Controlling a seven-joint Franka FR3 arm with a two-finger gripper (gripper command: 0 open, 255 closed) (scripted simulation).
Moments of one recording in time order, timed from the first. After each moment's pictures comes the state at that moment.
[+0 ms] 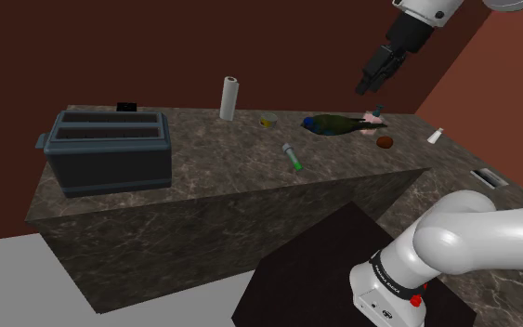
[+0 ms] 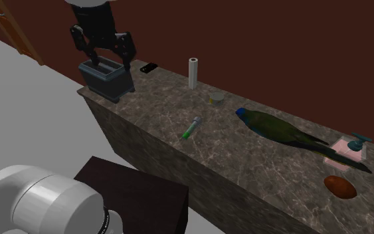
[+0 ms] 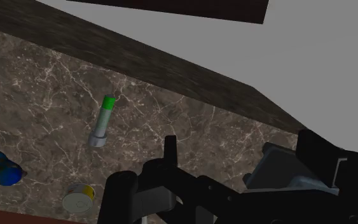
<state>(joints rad) -0.01 -0.78 -0.03 -2.26 0.08 1.58 -0.16</state>
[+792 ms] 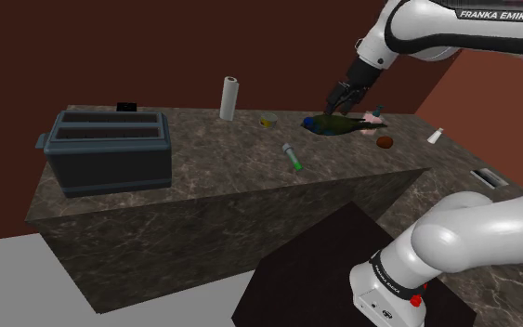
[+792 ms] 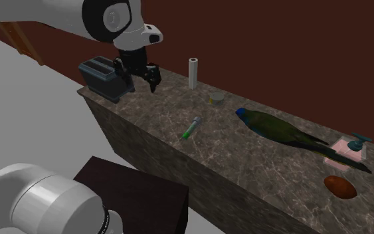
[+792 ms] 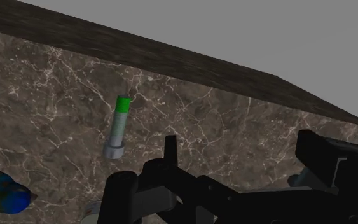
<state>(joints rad) -0.05 -0.62 -0.06 -2.43 0.06 1.91 -0.14</state>
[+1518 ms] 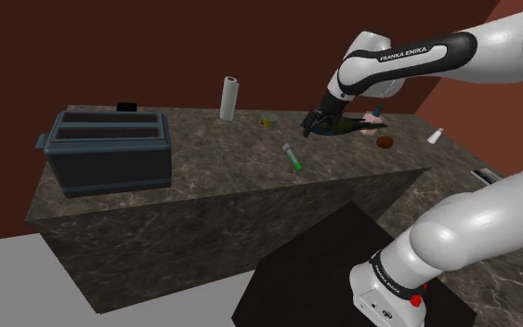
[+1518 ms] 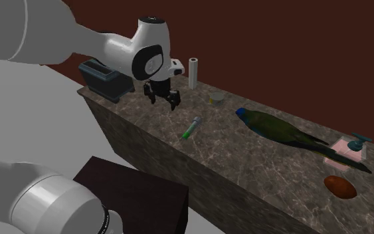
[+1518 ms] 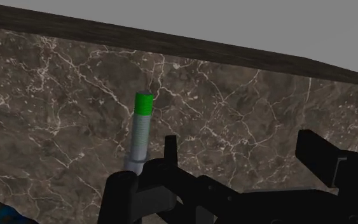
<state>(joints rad) -0.09 -0.30 -0.09 -2.49 0.06 2.28 -0.13</state>
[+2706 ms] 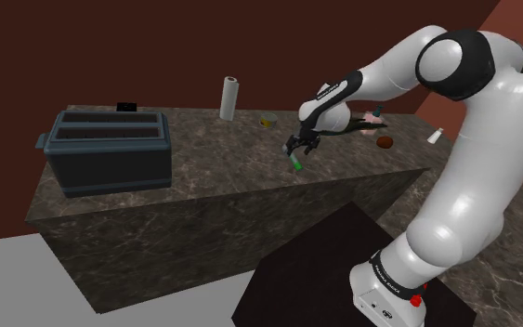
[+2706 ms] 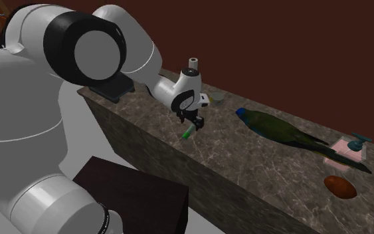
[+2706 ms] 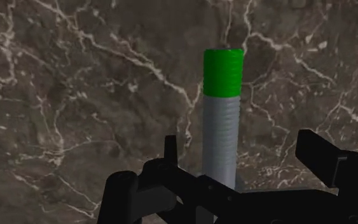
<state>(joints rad) -0.17 0.37 -0.13 -2.23 0.20 2.66 -0.18</state>
